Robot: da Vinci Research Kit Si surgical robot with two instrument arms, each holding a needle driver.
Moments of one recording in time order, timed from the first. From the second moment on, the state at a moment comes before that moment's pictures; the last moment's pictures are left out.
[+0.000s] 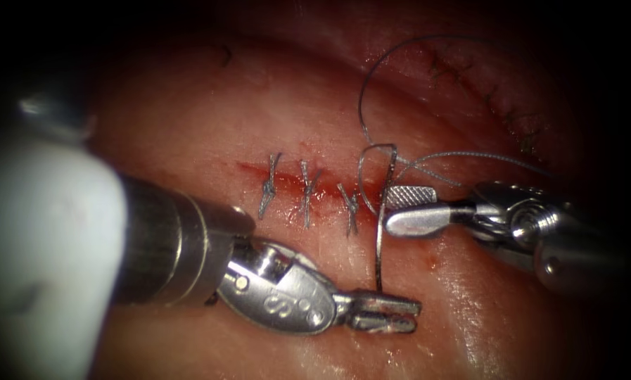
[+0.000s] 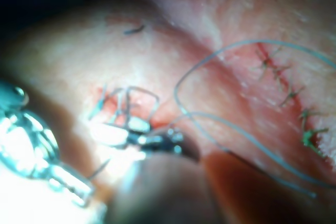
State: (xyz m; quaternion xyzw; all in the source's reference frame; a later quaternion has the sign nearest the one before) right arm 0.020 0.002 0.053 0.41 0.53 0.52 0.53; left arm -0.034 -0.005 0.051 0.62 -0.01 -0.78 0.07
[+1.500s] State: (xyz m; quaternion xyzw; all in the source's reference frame) right arm 0.018 0.004 0.053 -0.03 0.69 0.17 0.70; left arm -0.034 -0.003 0.055 0.52 0.18 -0.82 -0.16
